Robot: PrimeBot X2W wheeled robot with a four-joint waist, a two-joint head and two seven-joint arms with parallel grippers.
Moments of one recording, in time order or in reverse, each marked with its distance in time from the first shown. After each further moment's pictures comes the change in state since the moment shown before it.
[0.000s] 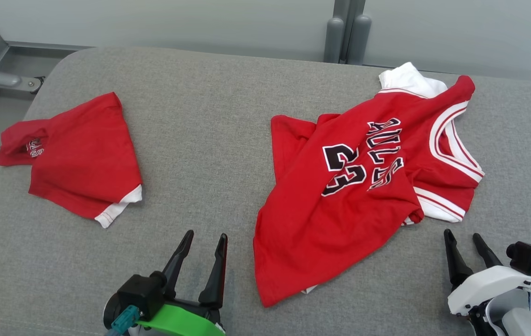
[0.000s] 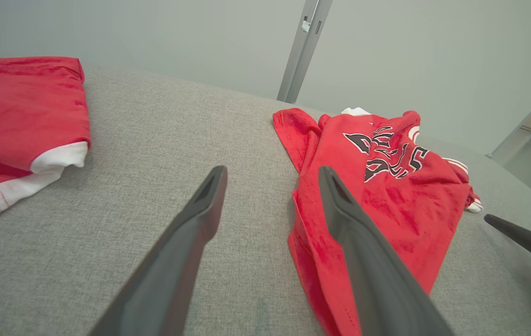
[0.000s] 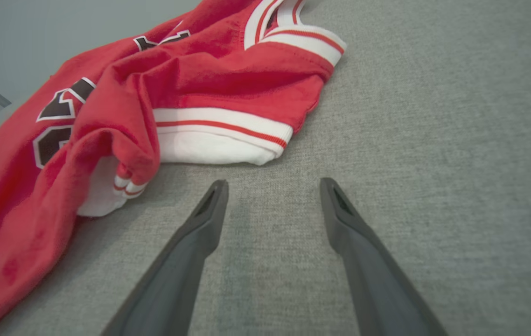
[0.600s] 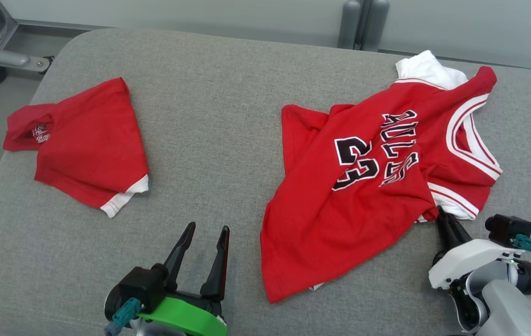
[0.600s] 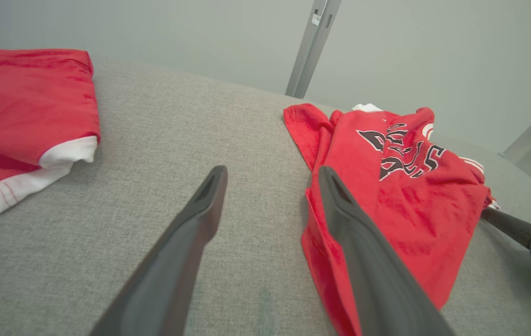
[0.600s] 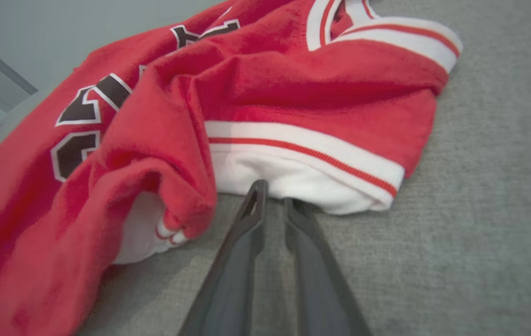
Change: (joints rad) left arm -0.030 0.000 -0.012 0.002 -0.002 0.000 0.000; right arm -0.130 0.043 0.026 0.096 -0.040 -0.001 -0.003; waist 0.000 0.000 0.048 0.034
